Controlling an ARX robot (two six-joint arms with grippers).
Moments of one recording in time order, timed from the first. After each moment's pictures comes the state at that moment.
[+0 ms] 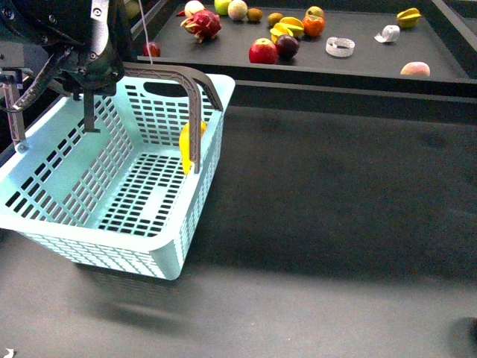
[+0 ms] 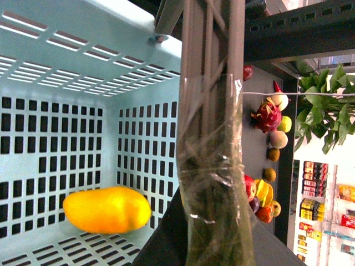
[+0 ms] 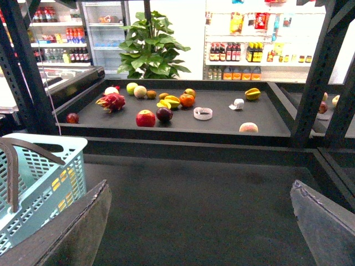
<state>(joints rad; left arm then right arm) -0.17 2.25 1.40 0.21 -0.55 -1.65 0.00 0.00 0.01 0.00 0.00 0.00</state>
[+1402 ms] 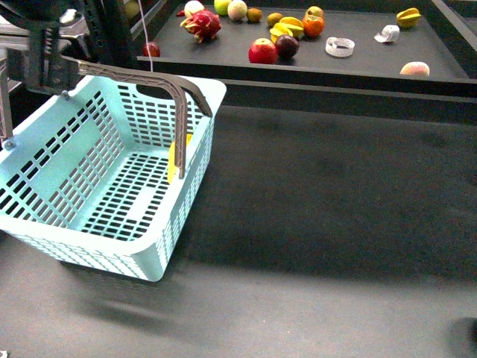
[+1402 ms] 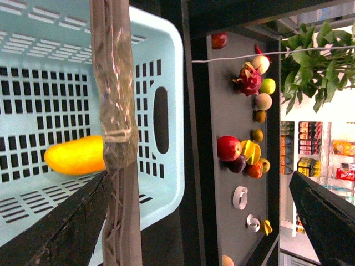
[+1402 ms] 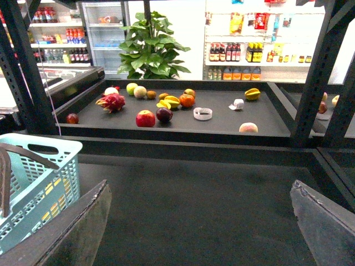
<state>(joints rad) -0.15 1.82 1.11 0.19 -0.47 -1.43 0.00 0.00 0.01 0.00 0.00 0.00</state>
